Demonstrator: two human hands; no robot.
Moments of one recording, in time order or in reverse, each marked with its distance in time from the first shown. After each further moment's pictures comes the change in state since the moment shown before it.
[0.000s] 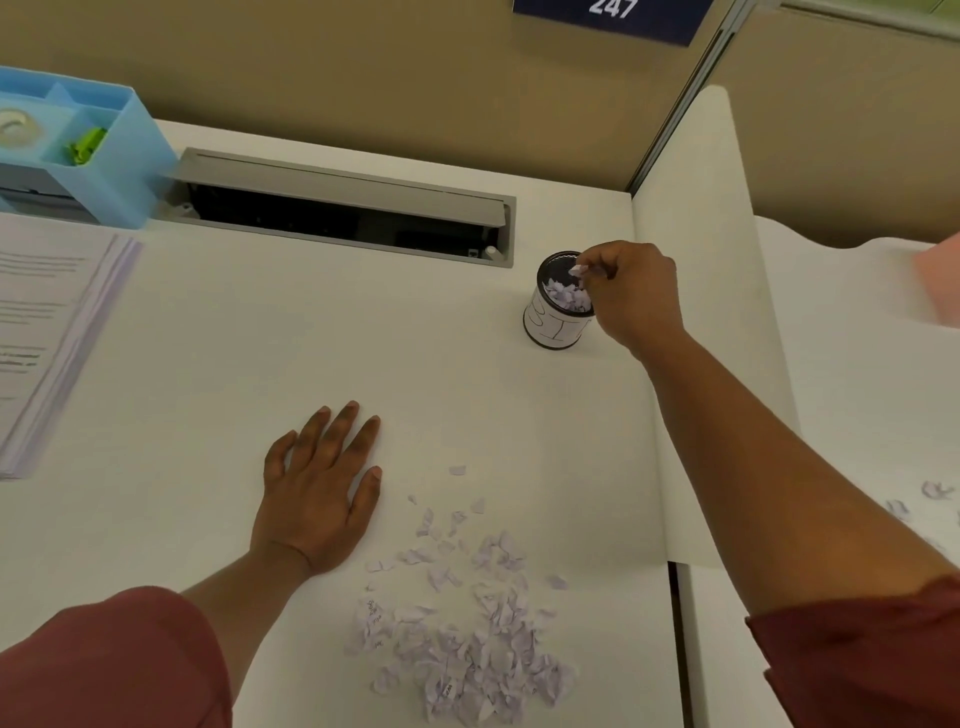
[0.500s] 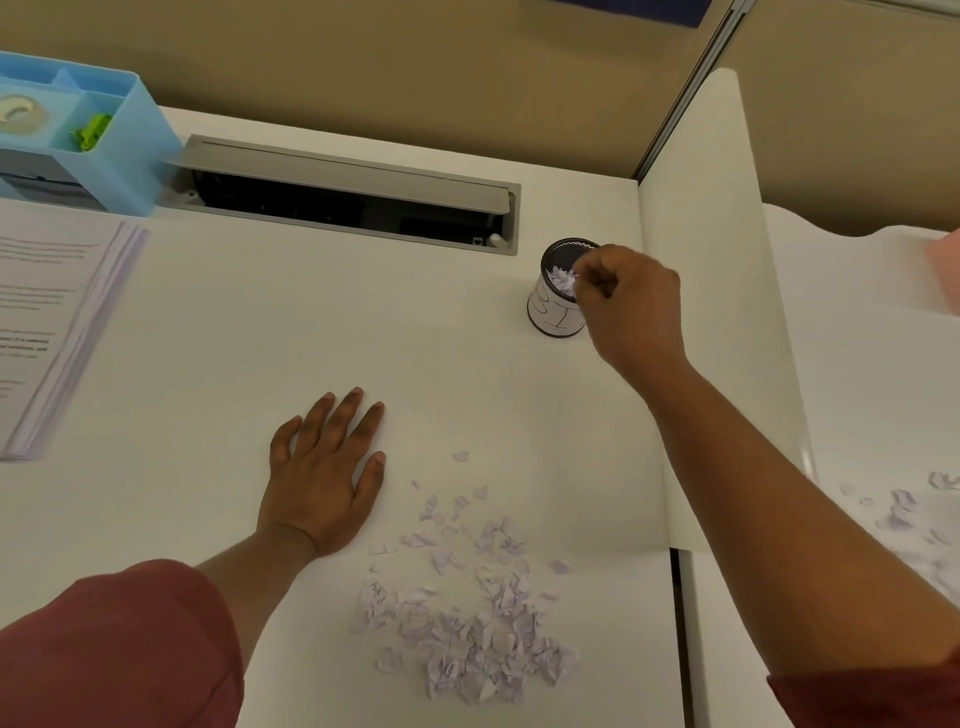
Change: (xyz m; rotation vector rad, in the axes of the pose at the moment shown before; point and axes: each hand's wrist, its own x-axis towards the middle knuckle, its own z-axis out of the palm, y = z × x) left_hand 0.001 0.001 -0.001 0.009 -0.007 -0.006; right_hand -0.046 -0.016 -0.004 0.049 0.053 -0.091
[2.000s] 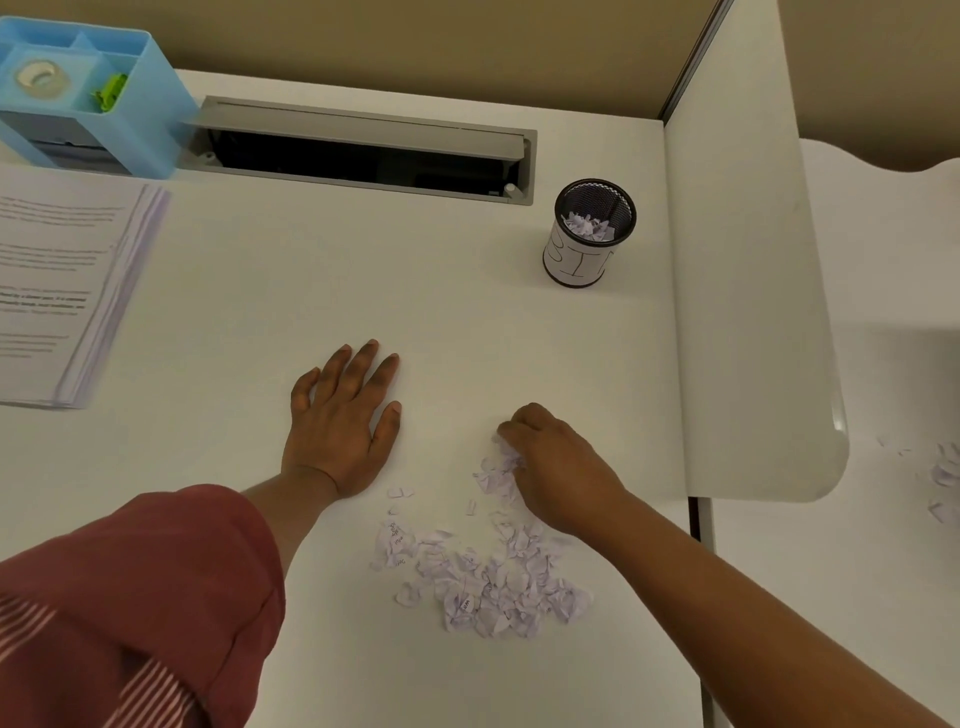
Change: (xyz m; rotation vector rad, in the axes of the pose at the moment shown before) left_hand -0.001 0.001 -0.001 -0.020 0.007 0.001; right_hand -0.179 0.019 0.047 -0.283 -0.779 -0.157
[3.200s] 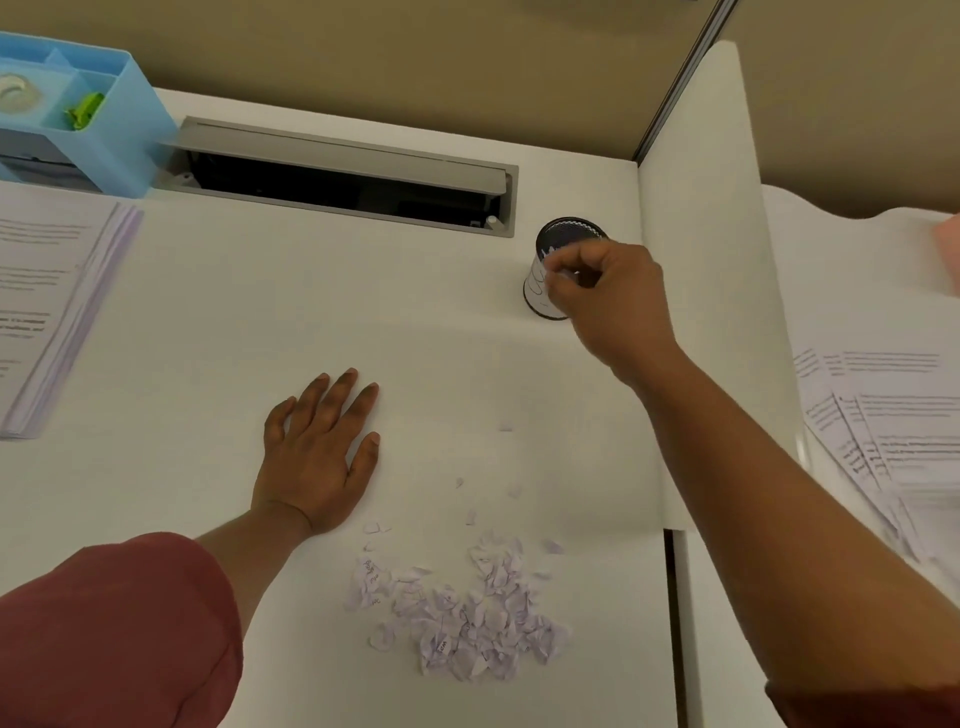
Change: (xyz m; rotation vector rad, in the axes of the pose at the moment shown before) left_hand -0.001 -0.001 0.002 -0.003 0.023 0.012; right_hand 0.073 0.012 -0.153 0.552 0.658 0.172
